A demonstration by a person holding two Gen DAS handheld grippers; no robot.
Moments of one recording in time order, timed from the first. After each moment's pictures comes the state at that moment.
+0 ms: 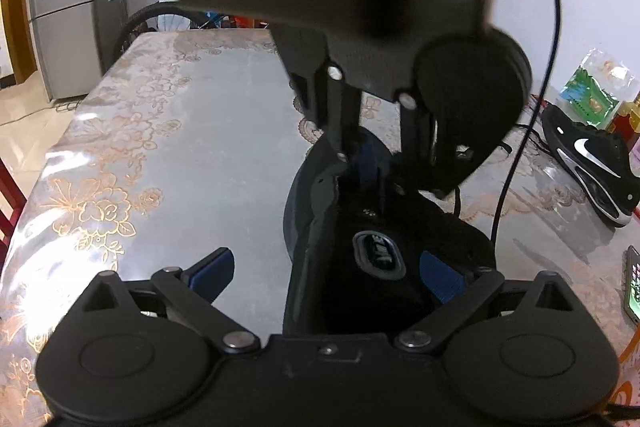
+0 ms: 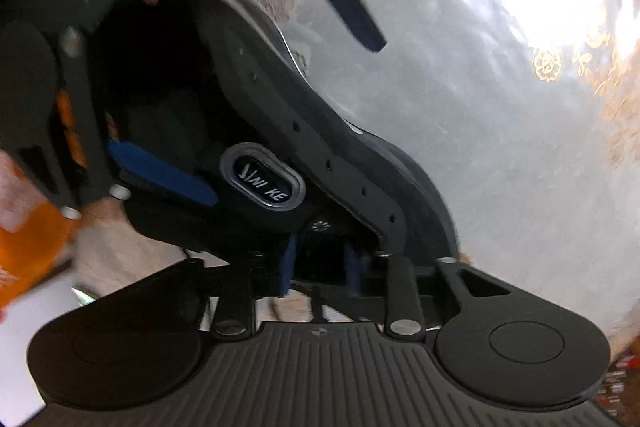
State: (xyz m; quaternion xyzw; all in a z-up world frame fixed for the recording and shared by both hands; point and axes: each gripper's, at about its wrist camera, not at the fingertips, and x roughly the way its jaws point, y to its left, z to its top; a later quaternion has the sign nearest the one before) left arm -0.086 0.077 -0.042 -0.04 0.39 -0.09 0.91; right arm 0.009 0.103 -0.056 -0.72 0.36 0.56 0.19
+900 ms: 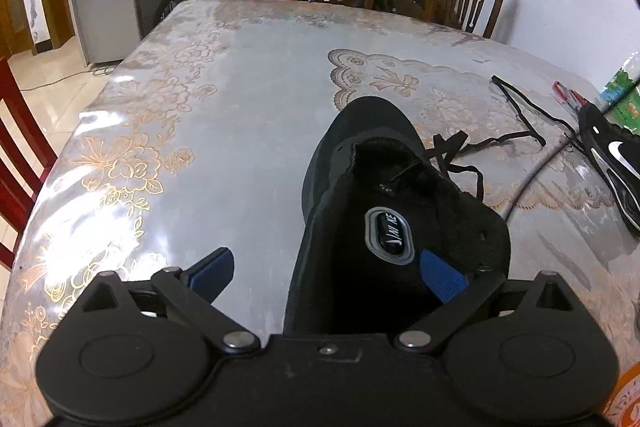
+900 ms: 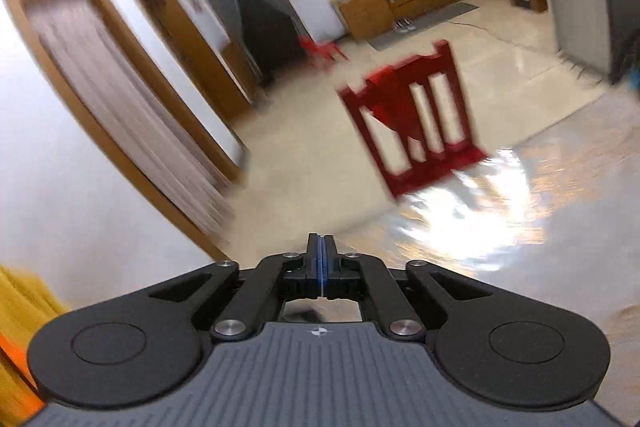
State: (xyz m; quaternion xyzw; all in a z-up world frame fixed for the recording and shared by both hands) left arm -0.098 0.074 -0.045 -0.05 0.43 -0.03 0.90; right arm 0.093 -0.027 0.111 -0.17 0.36 0.70 0.59
